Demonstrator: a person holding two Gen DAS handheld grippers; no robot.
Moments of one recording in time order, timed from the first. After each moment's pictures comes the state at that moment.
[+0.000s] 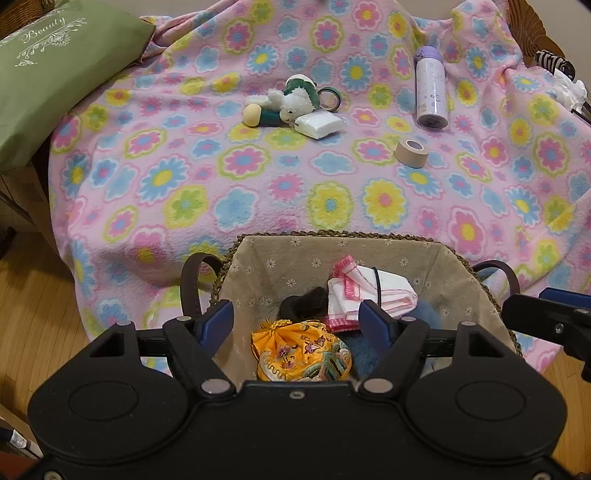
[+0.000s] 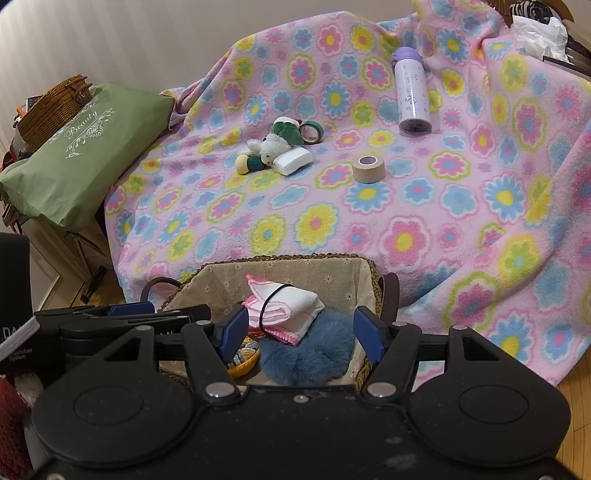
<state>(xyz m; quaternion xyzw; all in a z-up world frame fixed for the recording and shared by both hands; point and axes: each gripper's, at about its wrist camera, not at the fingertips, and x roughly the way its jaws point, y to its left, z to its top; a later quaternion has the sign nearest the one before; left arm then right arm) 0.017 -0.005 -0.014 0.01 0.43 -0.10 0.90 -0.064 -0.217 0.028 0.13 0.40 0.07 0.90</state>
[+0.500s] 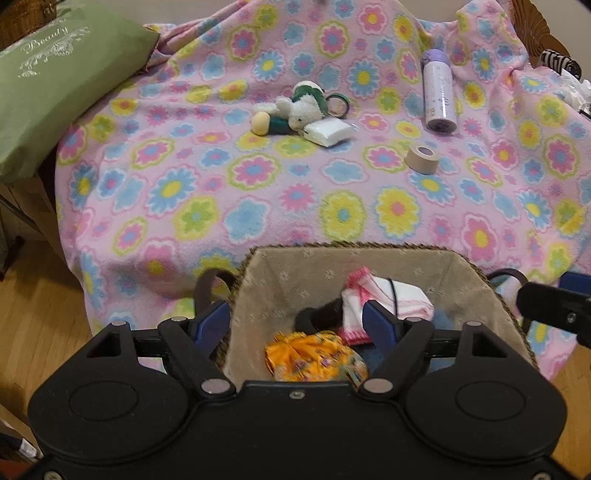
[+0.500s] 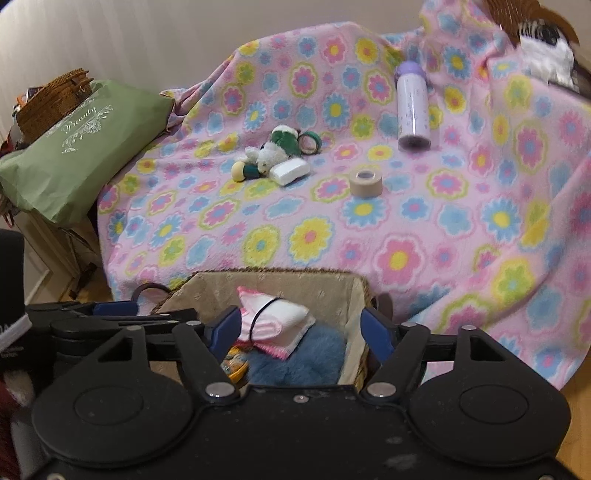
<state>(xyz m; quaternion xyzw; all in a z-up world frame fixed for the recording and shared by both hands) 0.029 -0.001 -0.012 0.03 0.42 -0.08 0.90 -0.053 -0.213 0.031 0.09 0.38 0.06 0.92</state>
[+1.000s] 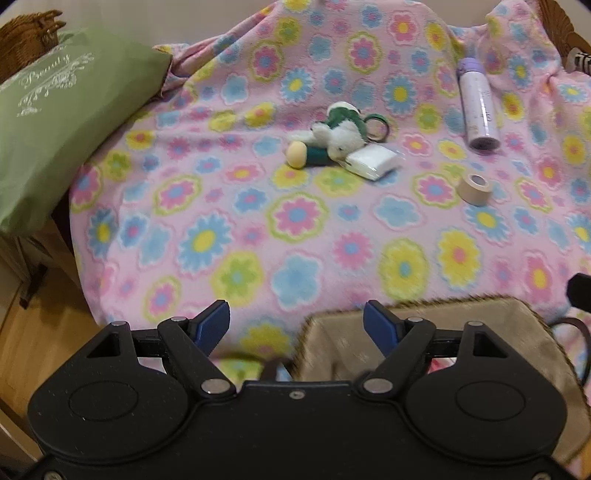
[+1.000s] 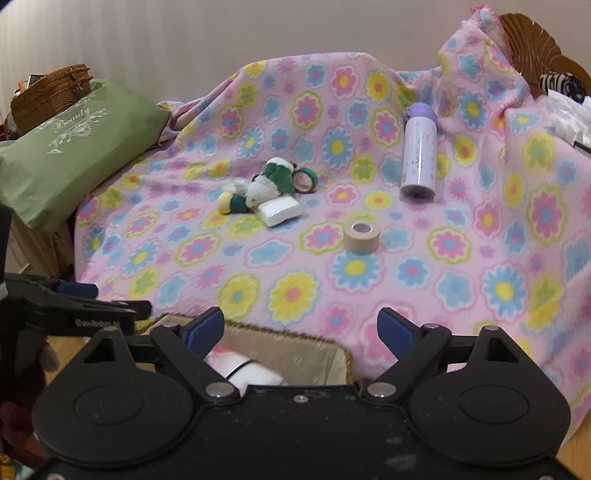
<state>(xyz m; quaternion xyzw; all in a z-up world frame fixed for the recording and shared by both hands) 0.091 0.014 -0.010 0.07 0.40 -0.05 0.91 0.004 -0.213 0.026 0.04 0.34 0.05 0.94</state>
